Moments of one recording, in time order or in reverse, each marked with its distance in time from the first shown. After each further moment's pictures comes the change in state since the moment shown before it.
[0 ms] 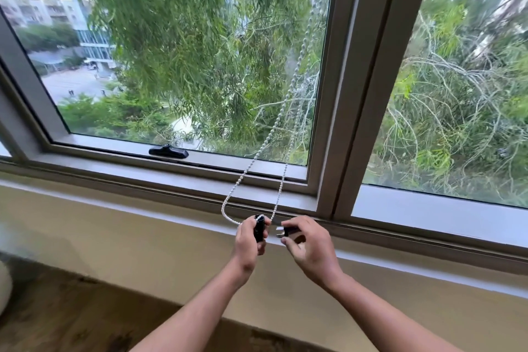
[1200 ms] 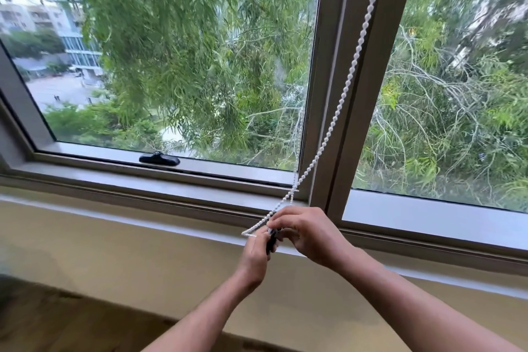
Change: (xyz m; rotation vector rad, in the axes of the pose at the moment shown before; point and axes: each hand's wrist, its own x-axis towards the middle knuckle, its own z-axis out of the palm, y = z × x) left_hand -0.010 -0.011 0.021 0.209 -0.176 0.229; right_hand 0.040 -0.060 -0.065 -0.232 -0.247 -0.393
